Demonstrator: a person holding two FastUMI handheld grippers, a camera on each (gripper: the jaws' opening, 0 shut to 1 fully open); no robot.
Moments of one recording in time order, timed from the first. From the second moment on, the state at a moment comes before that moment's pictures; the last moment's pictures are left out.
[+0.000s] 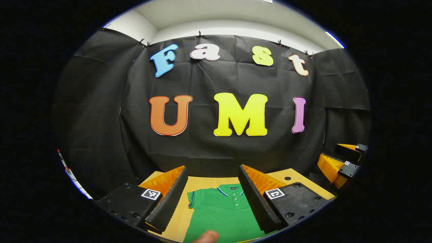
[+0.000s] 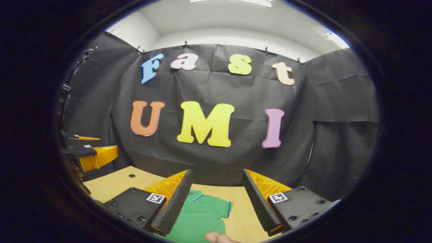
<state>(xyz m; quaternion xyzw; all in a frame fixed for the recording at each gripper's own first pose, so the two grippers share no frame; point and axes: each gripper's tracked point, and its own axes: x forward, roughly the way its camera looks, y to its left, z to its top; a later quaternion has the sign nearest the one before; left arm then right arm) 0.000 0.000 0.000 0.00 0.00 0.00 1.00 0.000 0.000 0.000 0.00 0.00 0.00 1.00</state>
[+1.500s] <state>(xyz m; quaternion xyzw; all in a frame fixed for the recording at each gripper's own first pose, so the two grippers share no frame) 0.028 -0.016 -0.028 0.02 0.04 0.04 1.00 0.105 -0.040 -0.152 0.03 0.16 0.00 0.99</state>
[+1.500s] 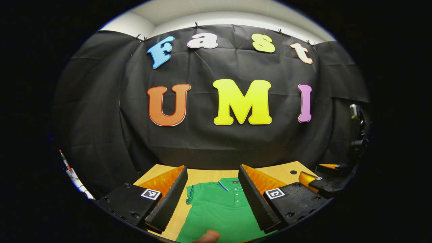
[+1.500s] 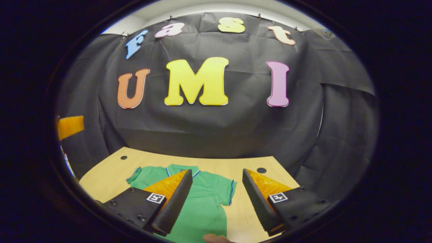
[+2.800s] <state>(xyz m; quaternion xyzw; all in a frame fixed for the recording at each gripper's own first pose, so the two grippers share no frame) 0.010 0.011 -0.058 0.04 0.10 0.16 0.98 0.238 -0.084 -0.408 0.08 0.41 -0.04 0.91</state>
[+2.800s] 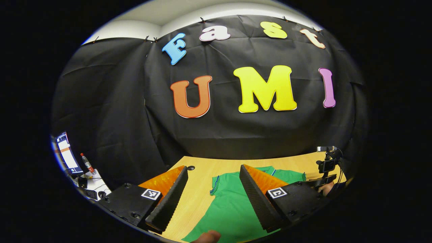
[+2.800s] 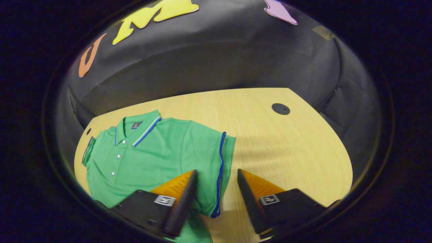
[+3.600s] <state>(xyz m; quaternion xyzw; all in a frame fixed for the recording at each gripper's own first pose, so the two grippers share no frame) -0.002 0.017 -0.067 0.03 0.11 0.17 0.98 0.242 -0.084 -0.381 0.11 0.39 -0.02 0.91</state>
